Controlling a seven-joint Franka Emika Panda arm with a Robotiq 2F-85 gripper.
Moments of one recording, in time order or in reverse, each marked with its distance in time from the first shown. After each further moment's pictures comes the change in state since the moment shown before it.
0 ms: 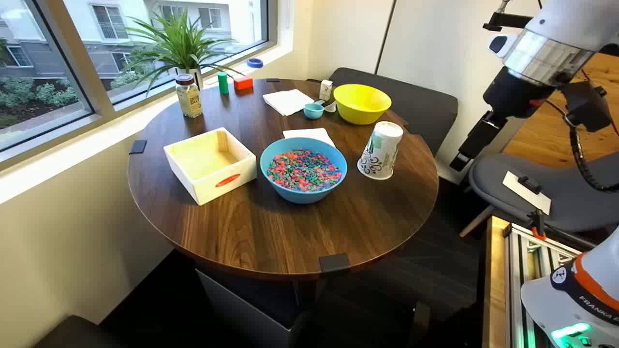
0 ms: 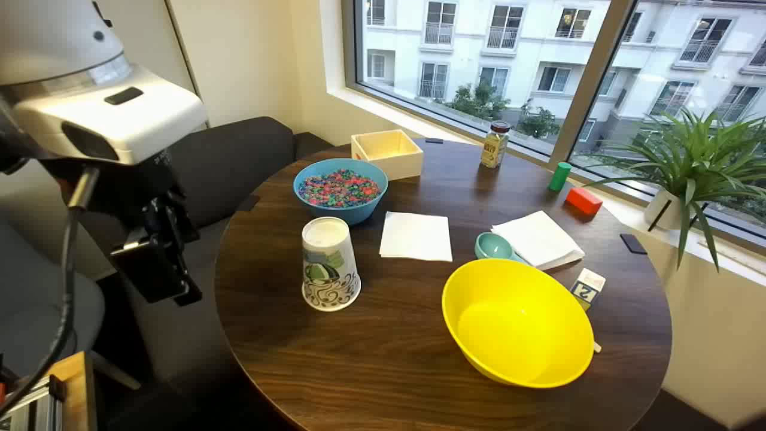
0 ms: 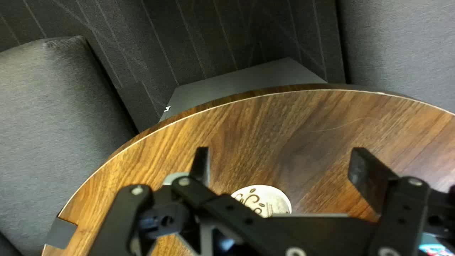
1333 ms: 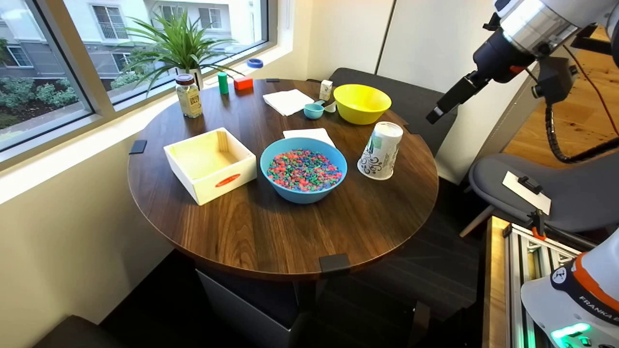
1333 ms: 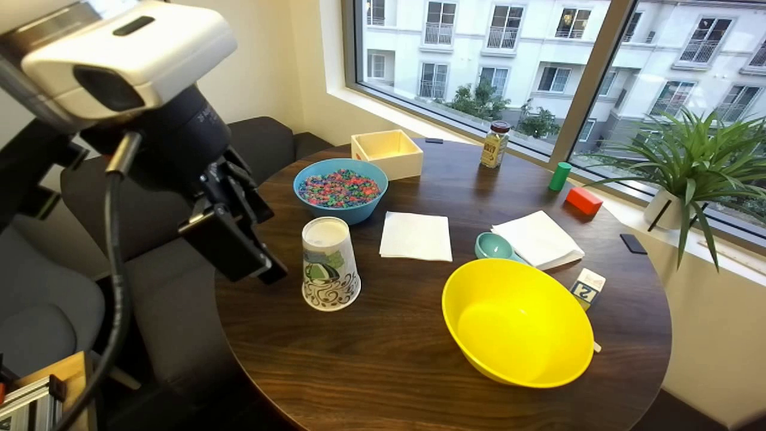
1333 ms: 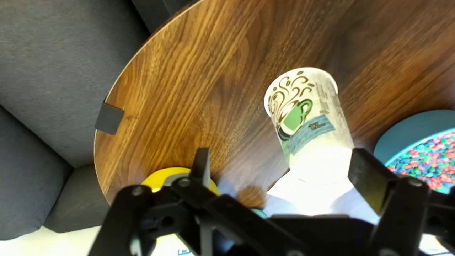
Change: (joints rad) arm -0.102 0.035 -0.013 0.027 -0.124 0.280 -0.010
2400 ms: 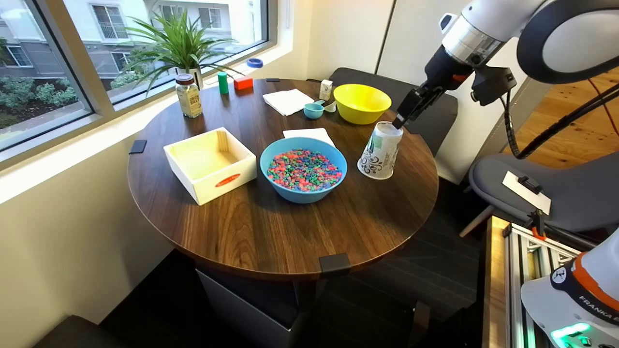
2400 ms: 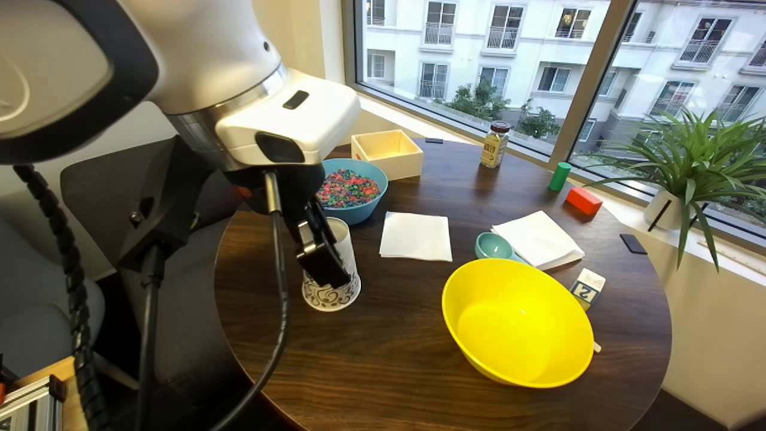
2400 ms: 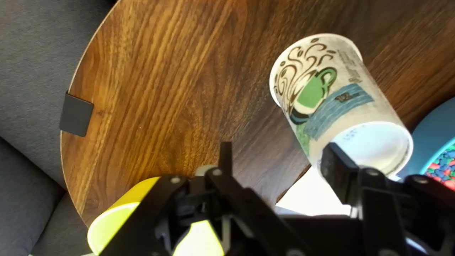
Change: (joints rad) arm -0.023 0.290 -0.012 0.127 0.014 0.098 0.002
